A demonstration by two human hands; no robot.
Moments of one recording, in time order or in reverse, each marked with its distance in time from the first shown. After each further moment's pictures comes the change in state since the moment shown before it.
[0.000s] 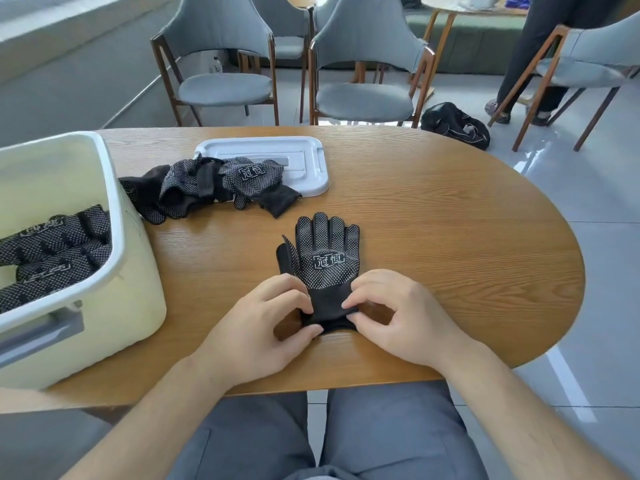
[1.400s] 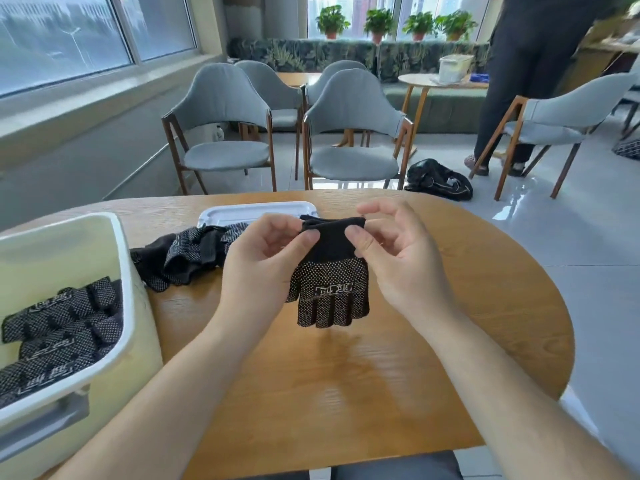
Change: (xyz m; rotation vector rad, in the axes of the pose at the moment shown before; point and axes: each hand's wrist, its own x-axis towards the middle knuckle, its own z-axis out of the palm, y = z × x) left_hand 0.121 0.047 -0.068 -0.825 0.524 -0.407; right_hand 0.103 -0.056 -0.068 0.468 0.429 0.134
